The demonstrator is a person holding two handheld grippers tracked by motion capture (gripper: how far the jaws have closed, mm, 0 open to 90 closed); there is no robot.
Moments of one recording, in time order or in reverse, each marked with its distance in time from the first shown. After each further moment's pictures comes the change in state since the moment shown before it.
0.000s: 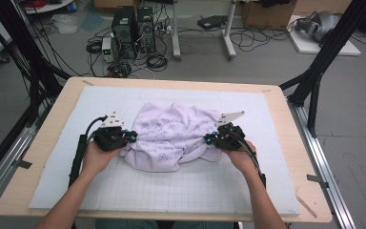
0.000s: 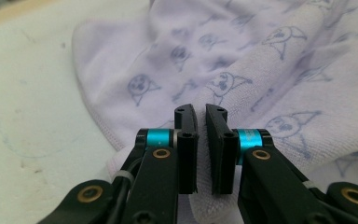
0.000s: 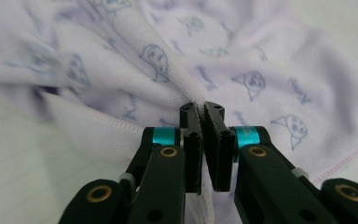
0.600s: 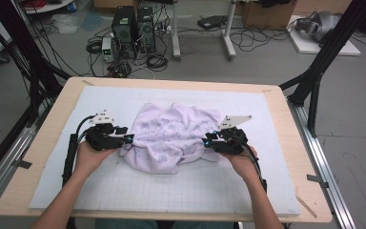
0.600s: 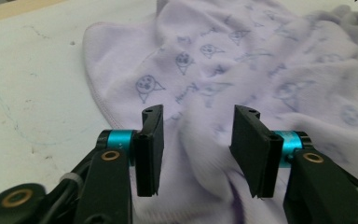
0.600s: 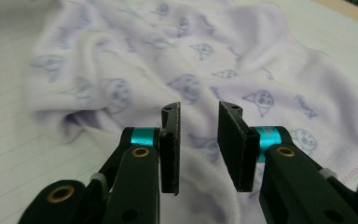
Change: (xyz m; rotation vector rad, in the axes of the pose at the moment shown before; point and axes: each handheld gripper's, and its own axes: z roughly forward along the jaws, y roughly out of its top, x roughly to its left) left arm 0.002 -0.003 -0.036 -0.065 -0.046 -0.033; right arm 0.021 -0.003 -0.023 -0.129 0.015 0.008
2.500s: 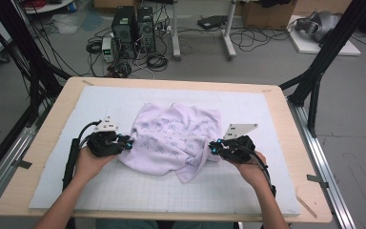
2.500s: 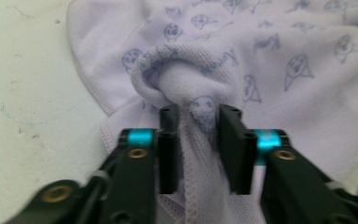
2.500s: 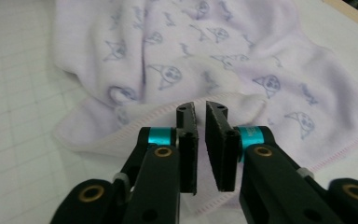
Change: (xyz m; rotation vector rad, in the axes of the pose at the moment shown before) left arm -0.012 -0.008 0.003 0.052 0.014 0.029; right arm 0.013 -0.011 -0.023 0.035 0.008 -0.104
